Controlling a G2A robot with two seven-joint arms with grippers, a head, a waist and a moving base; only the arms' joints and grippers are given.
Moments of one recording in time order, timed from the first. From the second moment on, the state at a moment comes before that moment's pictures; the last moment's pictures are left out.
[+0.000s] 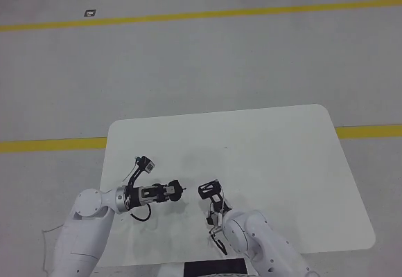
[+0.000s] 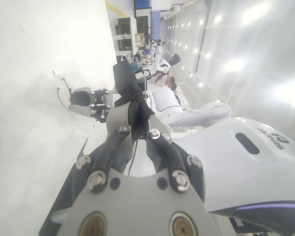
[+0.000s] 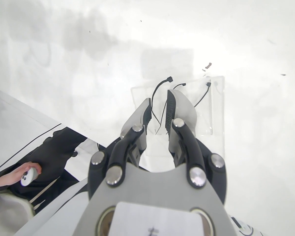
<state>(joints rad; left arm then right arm) 1.52 -1.19 -1.49 -1.44 -0.37 -0.34 -1.39 -1.62 -1.41 0.90 -1.83 -1.35 0.27 1.10</state>
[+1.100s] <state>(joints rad) 1.52 -1.19 -1.49 -1.44 -0.37 -0.34 -1.39 -1.90 -1.36 1.05 -2.13 -1.10 0.09 0.73</state>
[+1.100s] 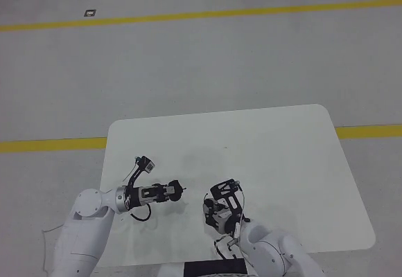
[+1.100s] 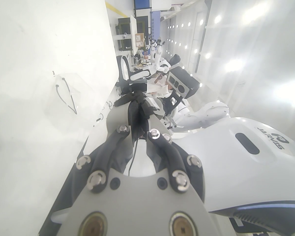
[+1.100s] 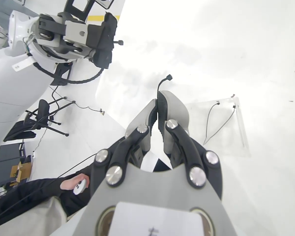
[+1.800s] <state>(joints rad) 1.52 -1.19 -1.49 -1.44 -0.37 -0.34 -1.39 -1.92 -1.37 1.02 -2.09 -0.88 -0.04 0.18</state>
